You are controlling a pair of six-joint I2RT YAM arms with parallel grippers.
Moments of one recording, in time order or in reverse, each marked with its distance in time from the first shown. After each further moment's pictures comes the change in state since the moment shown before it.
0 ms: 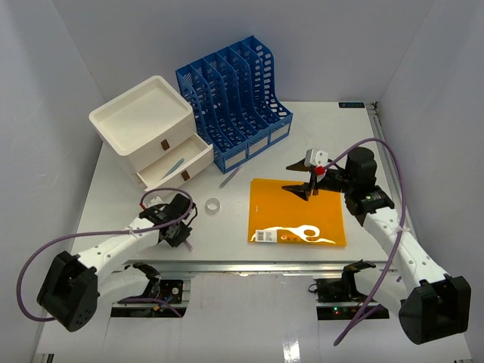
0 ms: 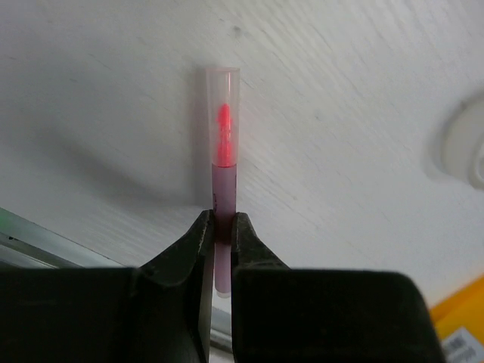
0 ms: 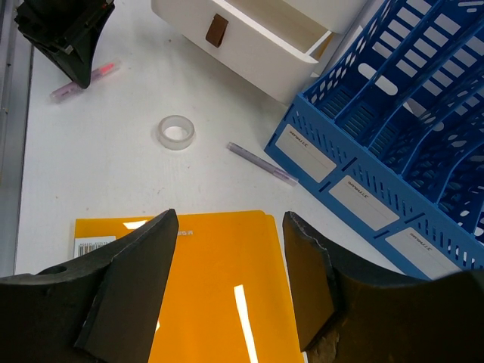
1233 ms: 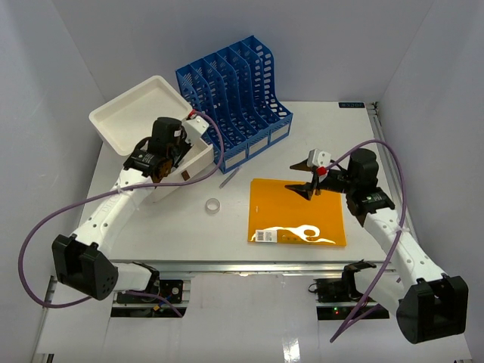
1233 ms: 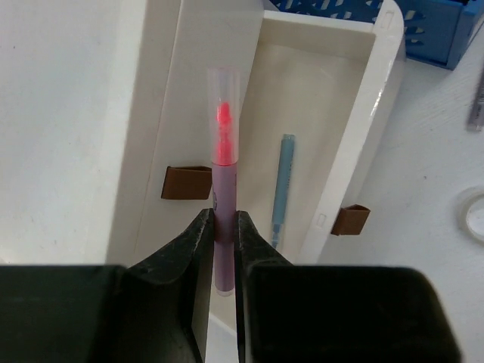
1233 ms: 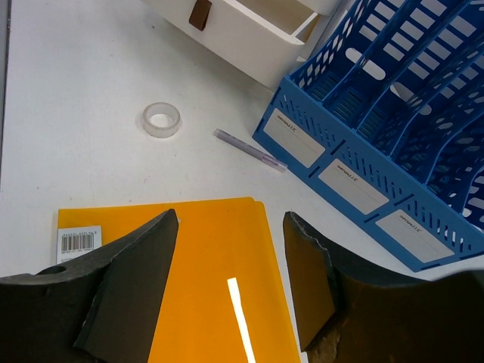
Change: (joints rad) left arm 0.197 0.229 0.695 0.216 0.053 1.833; right arm -0.041 -0.001 -0.030 0.022 0.001 -0.018
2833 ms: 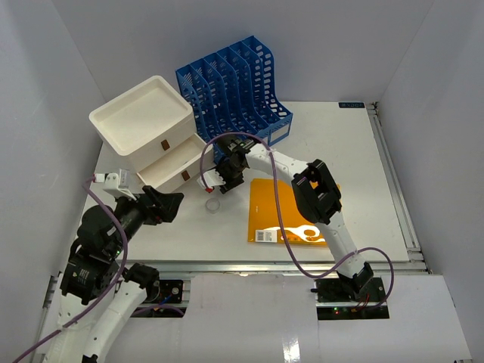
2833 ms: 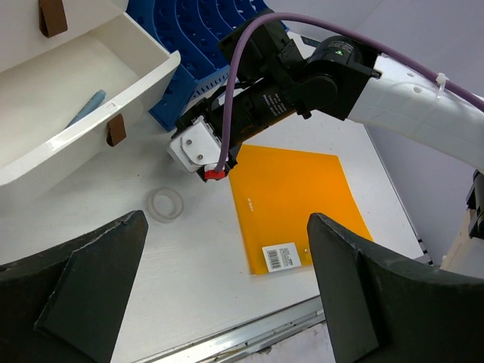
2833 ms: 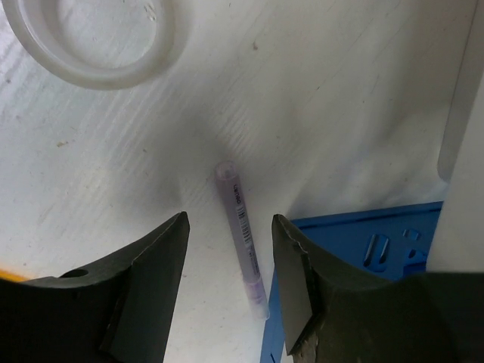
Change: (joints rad) left arm 0.031 -0.949 -0.378 -0.092 0.343 -1.030; right arm 0.565 1.323 1.256 -0.861 0.633 -0.955
